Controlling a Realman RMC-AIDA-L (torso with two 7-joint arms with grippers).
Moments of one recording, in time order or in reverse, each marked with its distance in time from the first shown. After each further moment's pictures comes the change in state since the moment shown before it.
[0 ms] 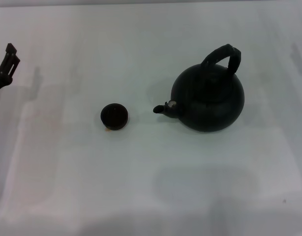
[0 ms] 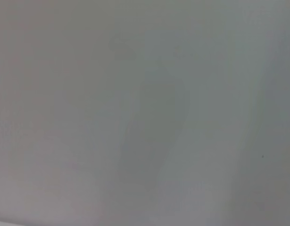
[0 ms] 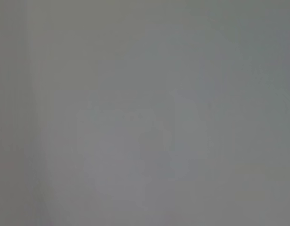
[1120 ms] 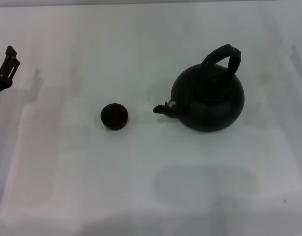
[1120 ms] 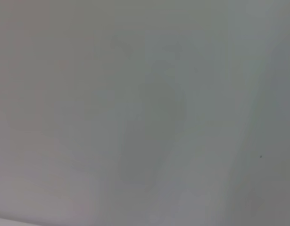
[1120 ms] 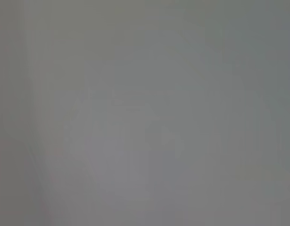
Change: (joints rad) left arm 0.011 -0.003 0.006 -0.001 0.000 -0.010 -0.006; right arm 0.002 0.002 0.000 0.011 0.000 0.023 0.001
